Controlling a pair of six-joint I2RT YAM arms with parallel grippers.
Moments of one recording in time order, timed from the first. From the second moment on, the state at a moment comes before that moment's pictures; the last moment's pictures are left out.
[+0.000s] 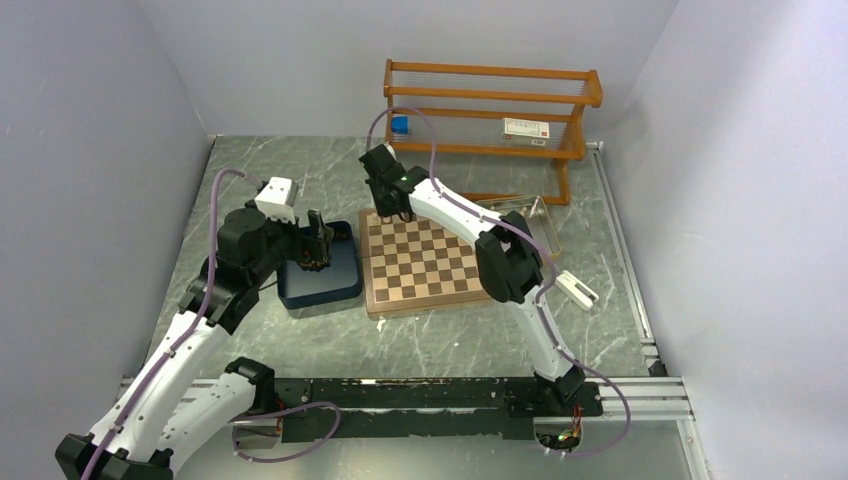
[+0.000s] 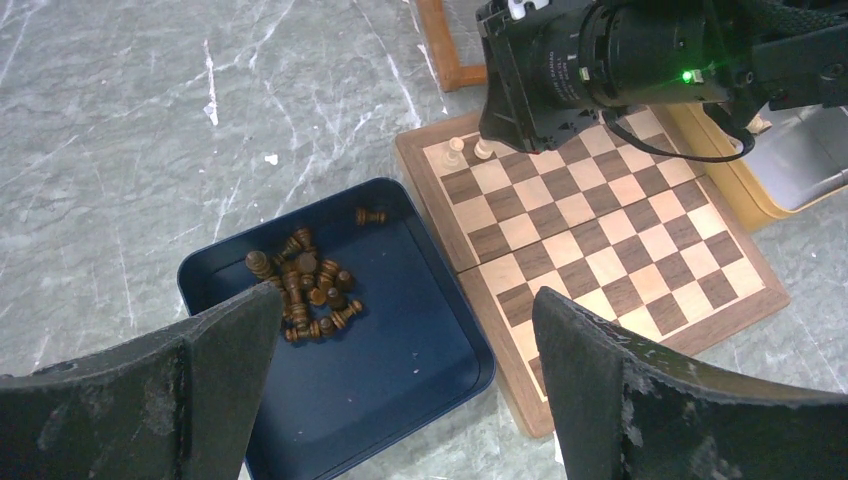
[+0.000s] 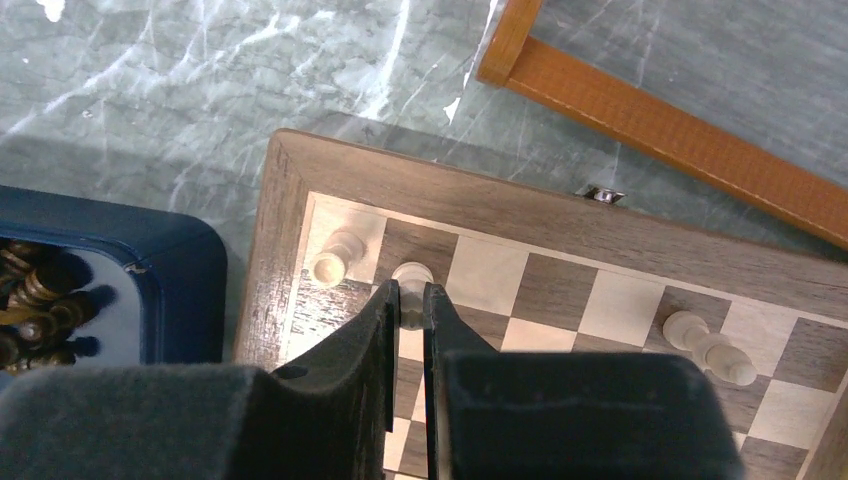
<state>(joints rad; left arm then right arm) -0.39 0.78 0.78 -0.33 -0.06 -0.17 0.75 2.31 2.04 -0.63 0.22 0.28</state>
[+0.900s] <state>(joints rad) -0.39 0.77 0.78 -0.33 -0.06 -0.17 0.75 2.37 2.10 -0.66 0.23 0.29</state>
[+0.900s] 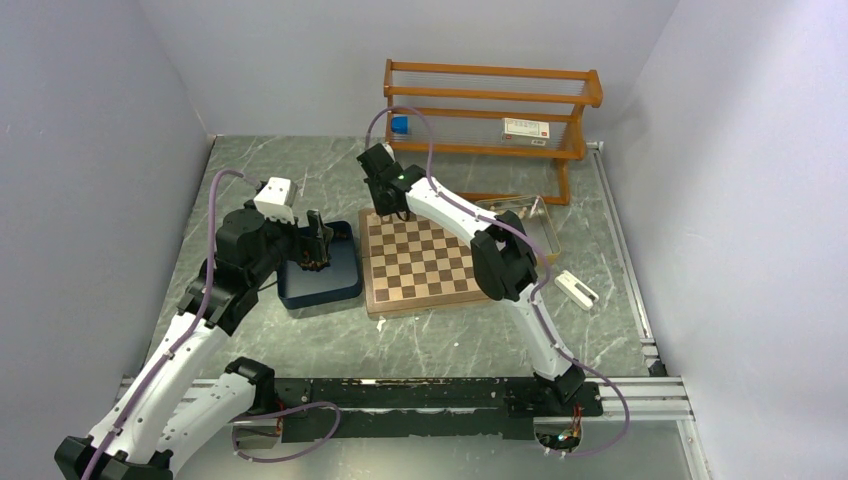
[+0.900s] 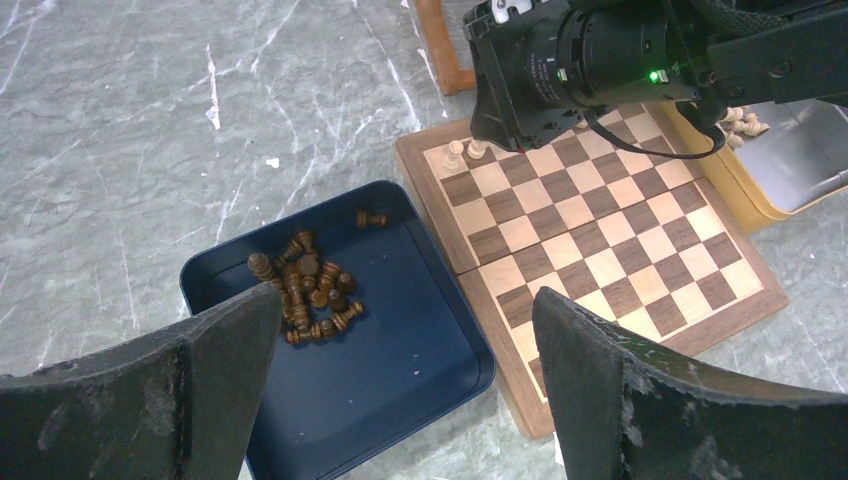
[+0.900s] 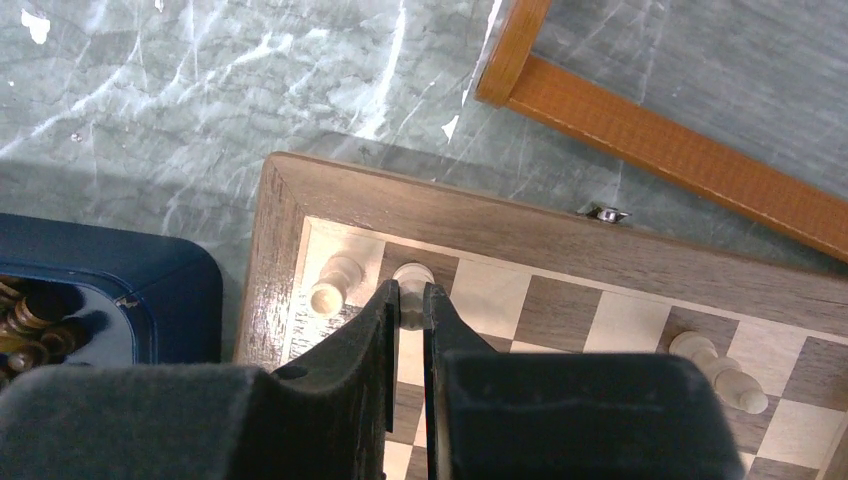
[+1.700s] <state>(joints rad) -0.39 0.77 0.78 -0.33 -0.06 -0.17 0.75 2.40 2.17 -0.73 0.21 0.29</state>
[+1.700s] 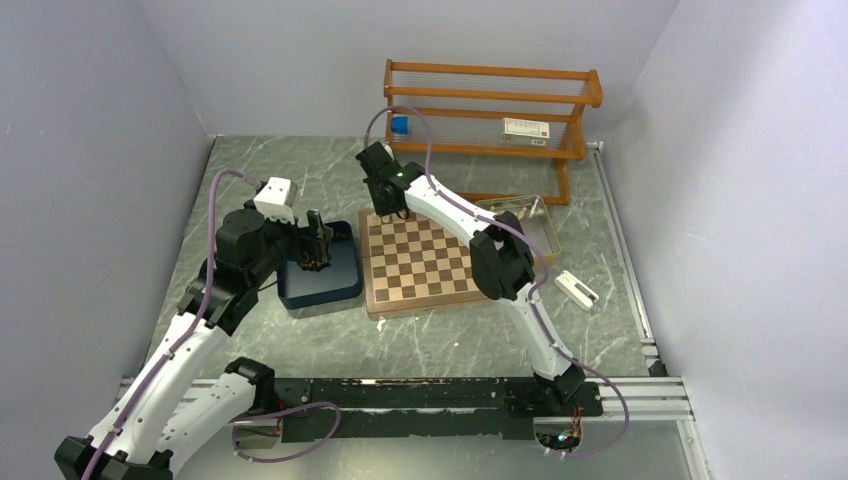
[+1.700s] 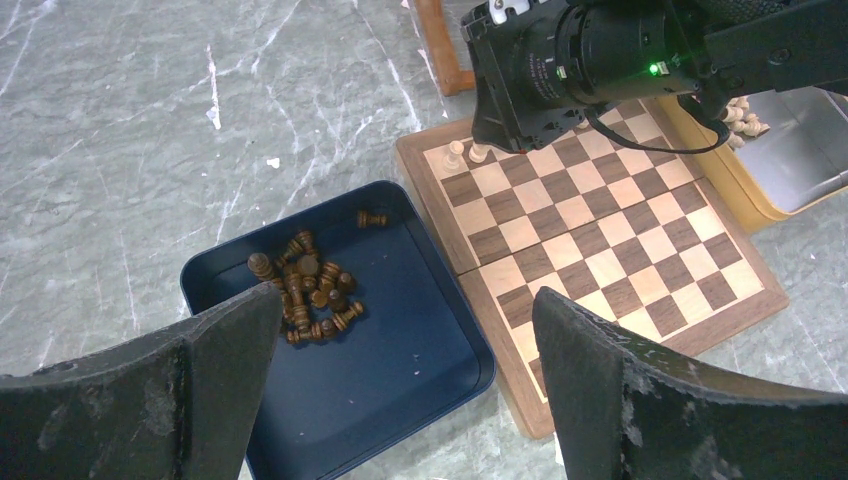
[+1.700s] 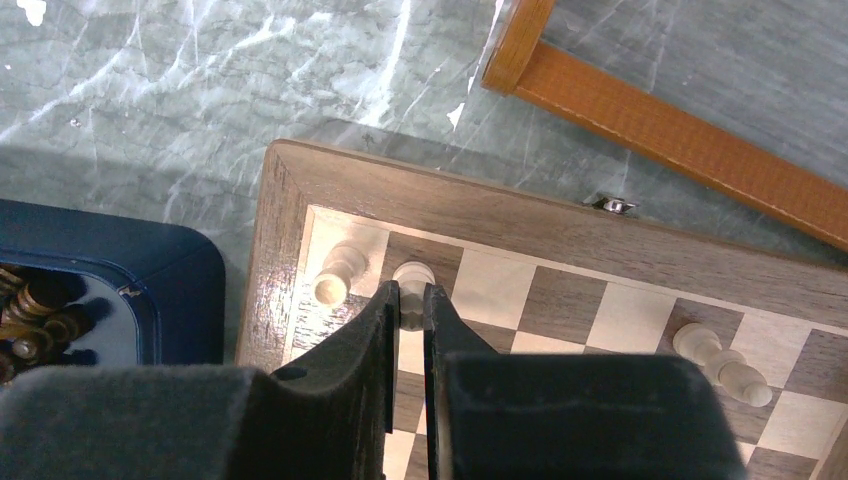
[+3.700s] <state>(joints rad) -0.39 0.76 0.78 -0.33 -0.07 -0.17 0.73 2.16 1.95 -0.61 0.18 0.28</state>
